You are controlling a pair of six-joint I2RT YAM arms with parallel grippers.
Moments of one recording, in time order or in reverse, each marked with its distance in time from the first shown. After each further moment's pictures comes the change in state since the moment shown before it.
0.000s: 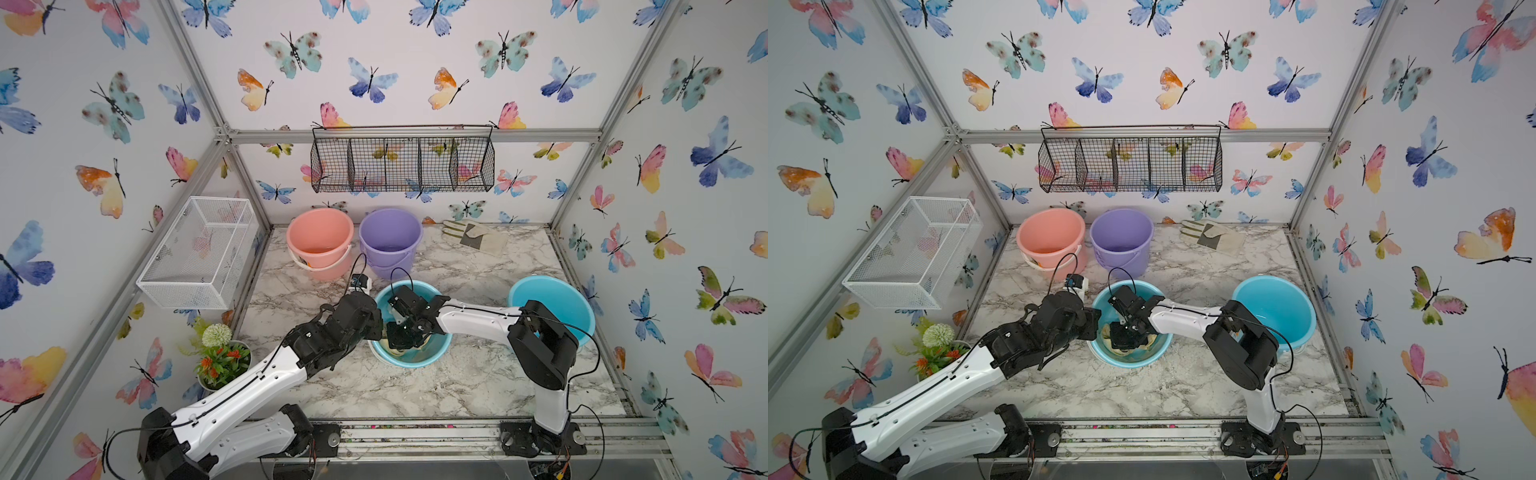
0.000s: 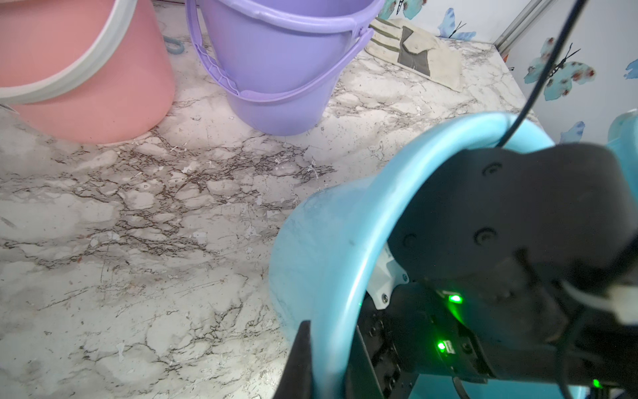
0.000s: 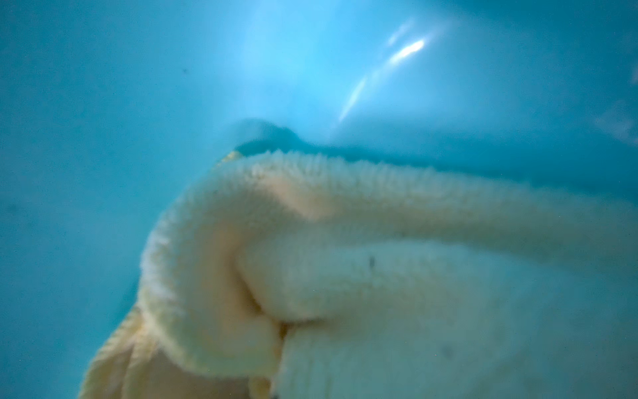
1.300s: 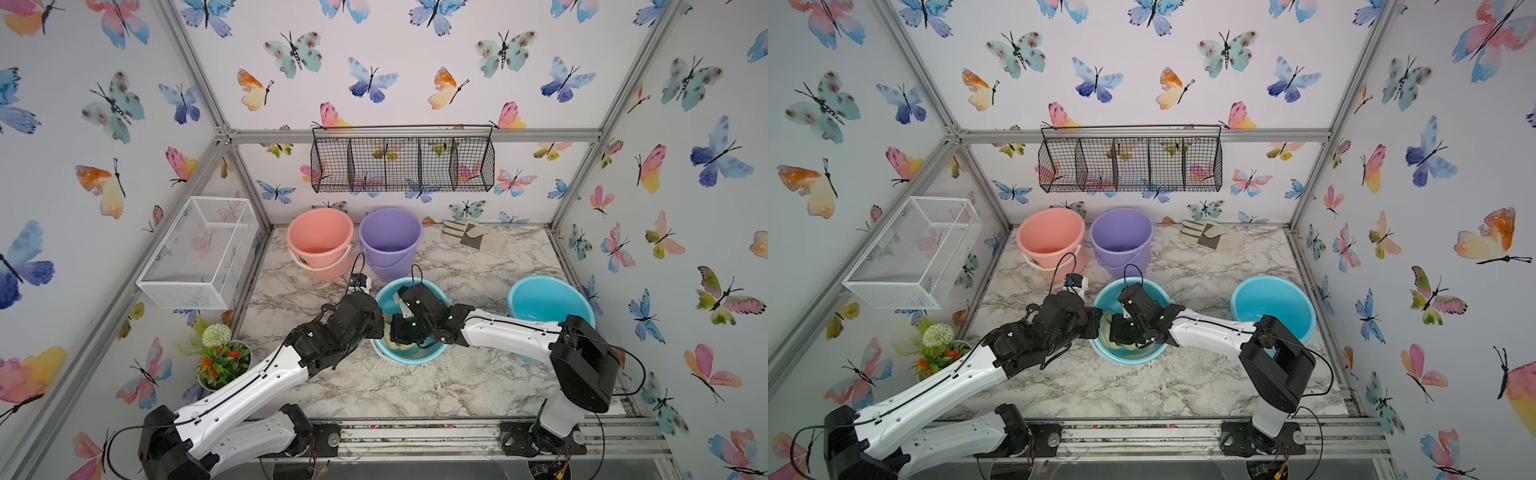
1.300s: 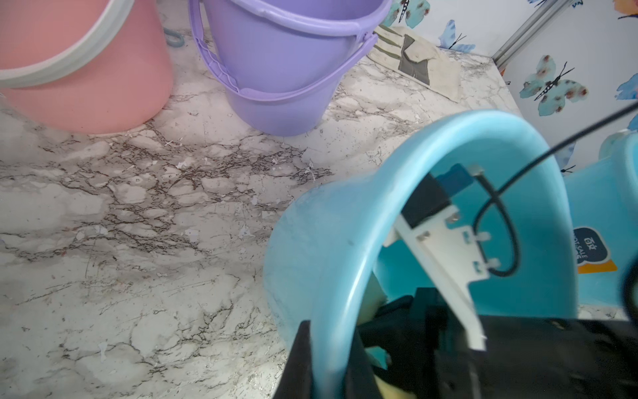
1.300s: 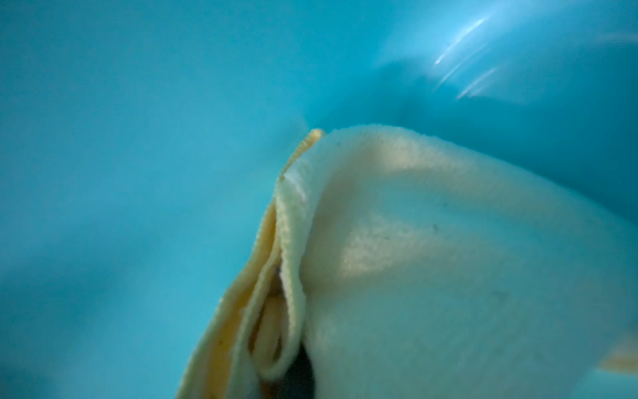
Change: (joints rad) left arm 0.000 0.009 -0.008 0.022 -0.001 -0.052; right arm 0.010 -0.183 -0.182 0.298 0.013 0.188
